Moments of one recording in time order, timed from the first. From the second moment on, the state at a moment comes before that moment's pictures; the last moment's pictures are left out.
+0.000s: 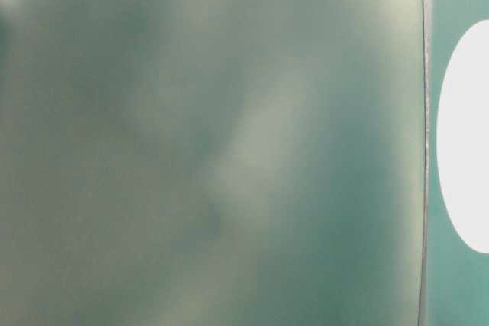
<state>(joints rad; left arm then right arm) 0.07 -0.96 1.18 0.01 -0.24 0.01 0.53 0.19 1.34 0.51 -1.19 0.04</state>
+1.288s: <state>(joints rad) 0.07 -0.96 1.18 0.01 -0.22 0.01 0.45 -0.11 1.33 0.51 -0.78 -0.13</state>
